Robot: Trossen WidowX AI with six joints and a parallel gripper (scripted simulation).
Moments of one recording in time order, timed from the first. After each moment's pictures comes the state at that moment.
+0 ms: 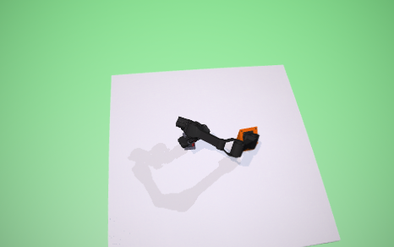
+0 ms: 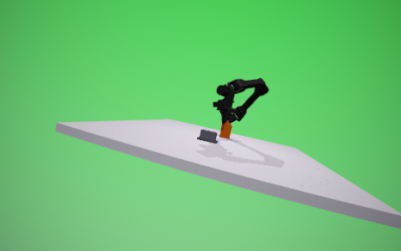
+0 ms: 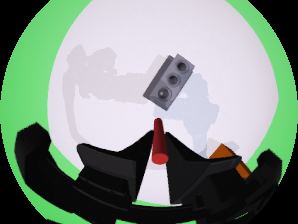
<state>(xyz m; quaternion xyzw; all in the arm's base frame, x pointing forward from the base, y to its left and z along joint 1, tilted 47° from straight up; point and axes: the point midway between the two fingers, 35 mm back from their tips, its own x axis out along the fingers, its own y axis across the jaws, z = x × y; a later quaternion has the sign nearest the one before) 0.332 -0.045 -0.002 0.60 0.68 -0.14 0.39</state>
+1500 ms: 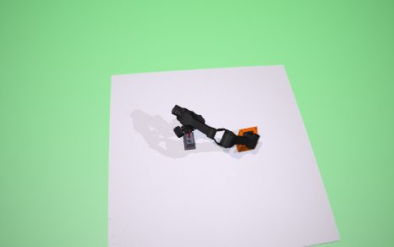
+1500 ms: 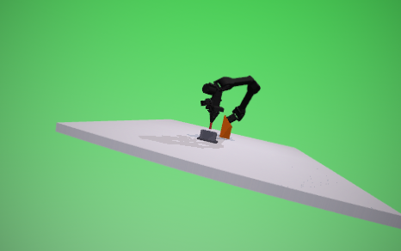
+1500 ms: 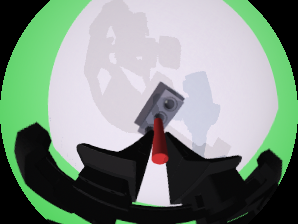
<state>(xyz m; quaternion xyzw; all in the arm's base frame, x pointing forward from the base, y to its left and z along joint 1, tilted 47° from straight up) 0.344 -0.091 -0.057 0.61 0.68 -0.14 0.39</state>
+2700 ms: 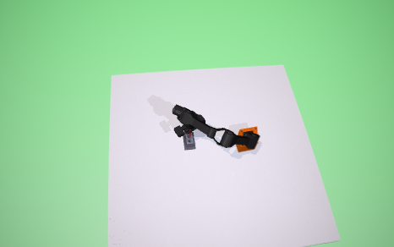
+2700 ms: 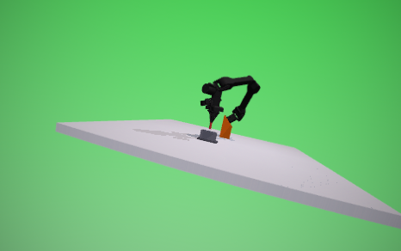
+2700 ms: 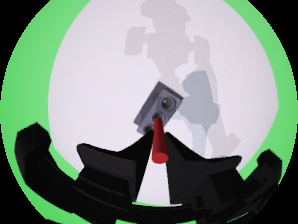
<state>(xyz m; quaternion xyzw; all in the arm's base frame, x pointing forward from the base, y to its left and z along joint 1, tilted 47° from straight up) 0.341 -0.092 -0.058 0.61 0.68 -0.14 0.39</state>
